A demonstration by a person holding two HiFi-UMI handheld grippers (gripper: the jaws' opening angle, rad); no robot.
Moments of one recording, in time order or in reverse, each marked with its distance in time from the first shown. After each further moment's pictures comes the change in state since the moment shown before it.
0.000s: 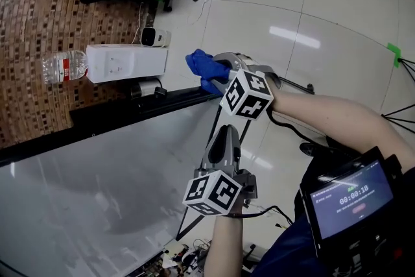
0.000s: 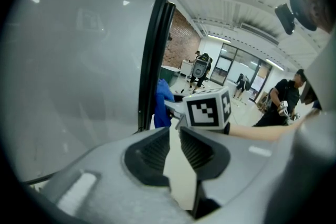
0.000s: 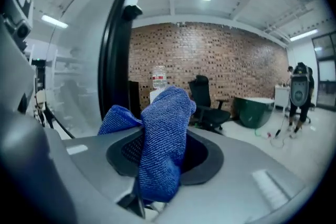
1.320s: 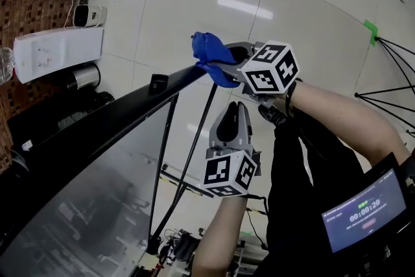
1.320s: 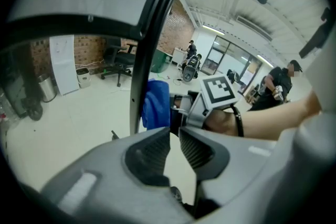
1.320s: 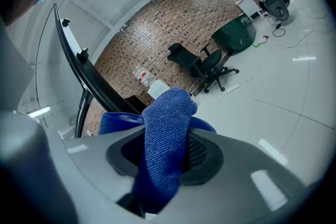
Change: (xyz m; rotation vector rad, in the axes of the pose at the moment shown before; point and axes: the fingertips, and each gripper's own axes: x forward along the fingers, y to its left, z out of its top) left arm 0.134 0.024 -0.165 -0.007 0.096 -0.142; right arm 0.019 0.003 -0.209 0.762 0.009 0.179
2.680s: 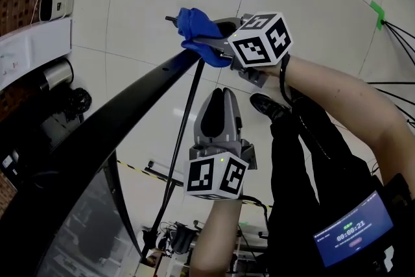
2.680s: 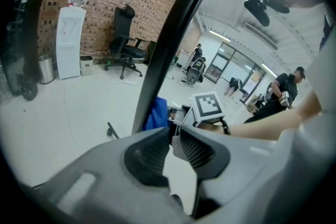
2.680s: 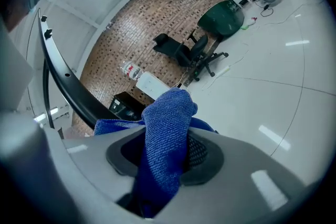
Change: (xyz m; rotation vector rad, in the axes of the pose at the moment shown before) left arm 0.058 0.065 -0.035 -0.108 -0.033 -0.009; right arm 0.065 -0.101 -0.072 0.109 0.056 -0.022
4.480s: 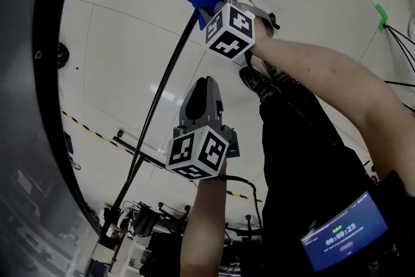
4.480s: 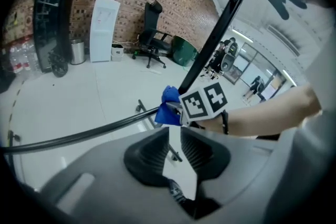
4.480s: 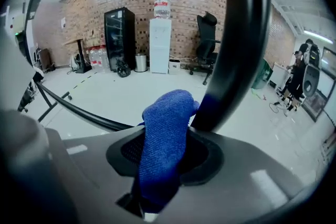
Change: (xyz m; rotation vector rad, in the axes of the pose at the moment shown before) left arm -0.044 0.075 -0.111 -0.146 0.035 0.181; right arm 0.034 -0.050 -0.093 -0.876 0.365 -0.507
